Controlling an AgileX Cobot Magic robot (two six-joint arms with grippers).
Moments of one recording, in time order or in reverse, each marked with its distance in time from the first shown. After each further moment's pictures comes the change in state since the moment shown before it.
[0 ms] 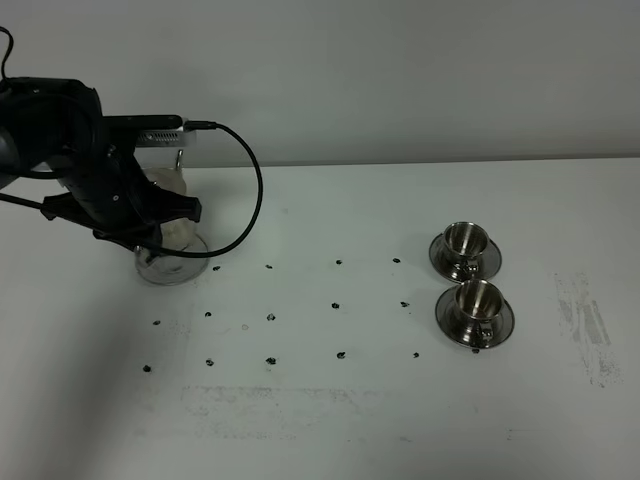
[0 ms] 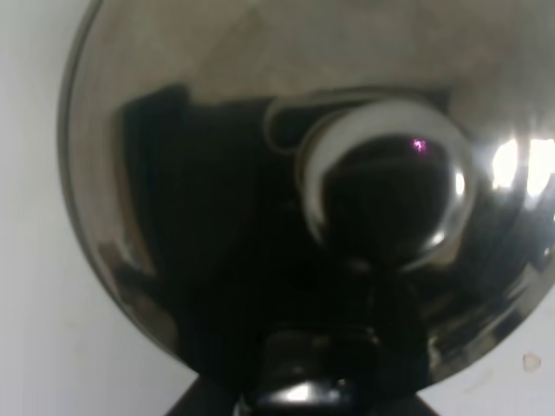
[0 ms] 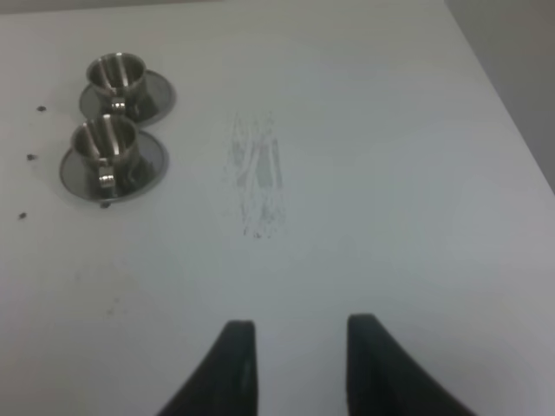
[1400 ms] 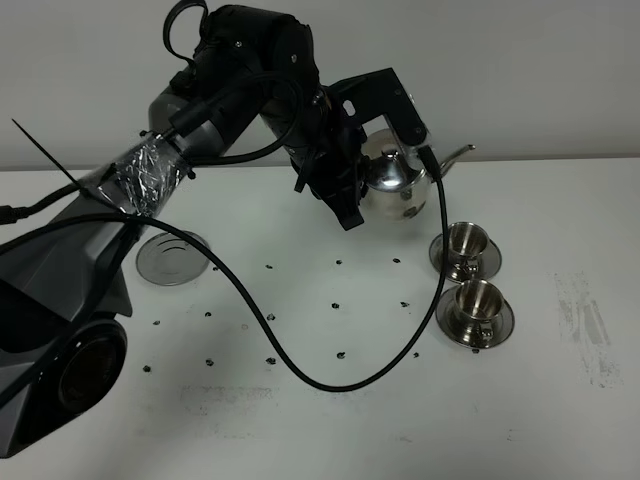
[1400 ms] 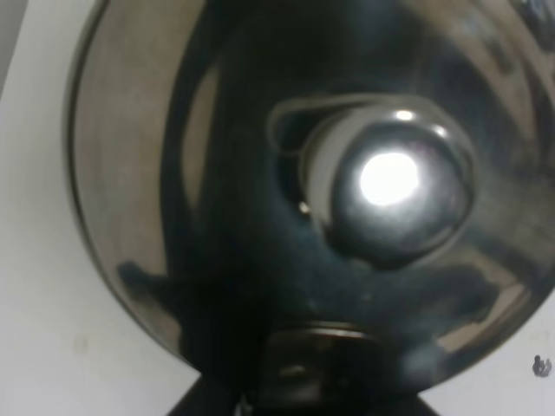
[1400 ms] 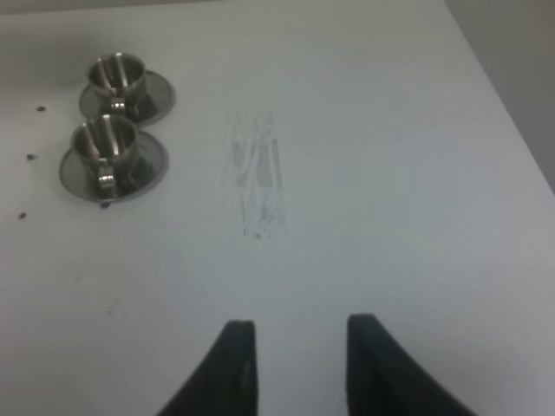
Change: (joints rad) left arm -0.386 0.333 -0.821 -0.059 0.324 0.834; right arm 0.000 0.000 0.000 0.000 0.000 0.000
